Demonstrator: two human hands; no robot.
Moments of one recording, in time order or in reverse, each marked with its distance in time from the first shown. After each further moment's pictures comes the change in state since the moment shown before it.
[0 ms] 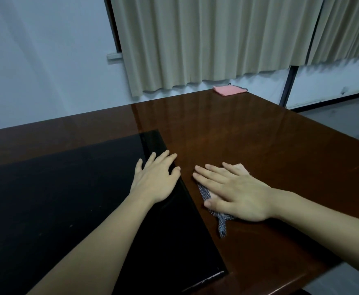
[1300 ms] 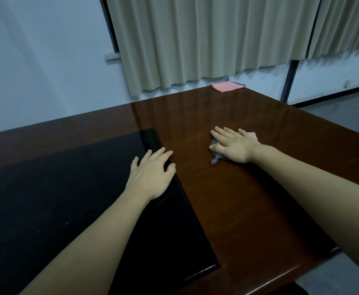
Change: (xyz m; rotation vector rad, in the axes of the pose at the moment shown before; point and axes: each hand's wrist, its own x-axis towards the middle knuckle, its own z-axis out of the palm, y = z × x) left_hand -0.003 0.003 -0.001 0.013 0.024 -0.007; right_hand 0.070 0.092 -0.025 -0.029 0.060 0.411
